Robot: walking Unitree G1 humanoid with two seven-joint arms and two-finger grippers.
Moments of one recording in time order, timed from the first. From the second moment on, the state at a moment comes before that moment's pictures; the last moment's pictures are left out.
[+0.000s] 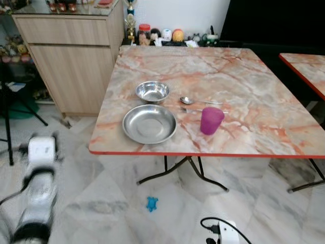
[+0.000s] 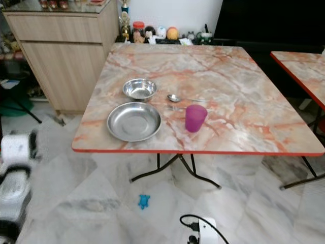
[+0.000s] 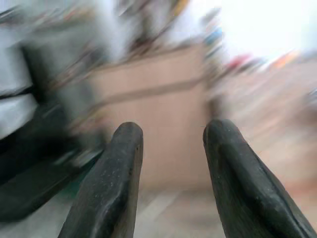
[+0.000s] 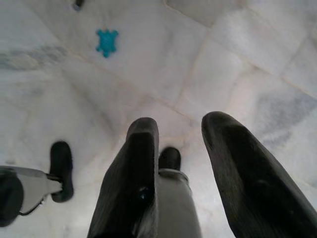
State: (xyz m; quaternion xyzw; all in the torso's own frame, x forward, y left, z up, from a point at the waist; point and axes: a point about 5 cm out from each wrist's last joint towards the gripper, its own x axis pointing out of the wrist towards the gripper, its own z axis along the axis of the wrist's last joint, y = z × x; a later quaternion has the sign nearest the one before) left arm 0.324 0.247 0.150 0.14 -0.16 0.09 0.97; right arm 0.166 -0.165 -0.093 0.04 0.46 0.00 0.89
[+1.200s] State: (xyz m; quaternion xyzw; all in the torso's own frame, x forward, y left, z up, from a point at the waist) left arm 0.306 0.182 0.132 0.02 -0.07 -0.05 1.00; right arm 0.172 -0.132 -0.091 0.04 0.45 0.01 0.89
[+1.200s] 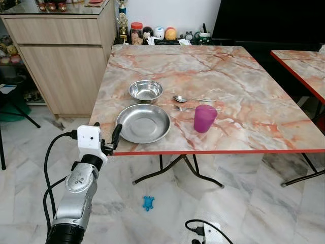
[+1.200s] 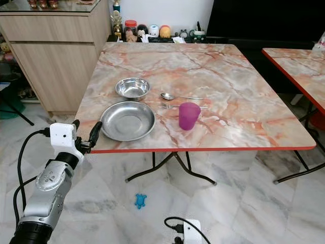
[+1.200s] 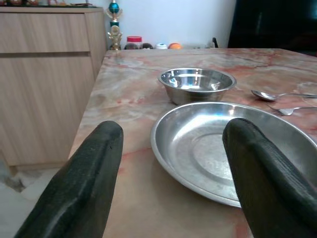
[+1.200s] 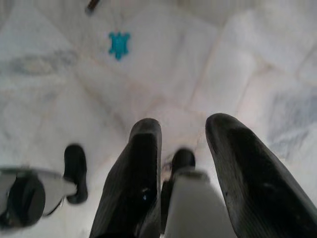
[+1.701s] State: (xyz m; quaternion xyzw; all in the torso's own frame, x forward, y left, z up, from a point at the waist) left arm 0.306 0.183 0.131 0.00 -0.07 -0.05 1.00; right arm 0.186 -0.121 -0.084 0.04 0.43 0.01 0.90
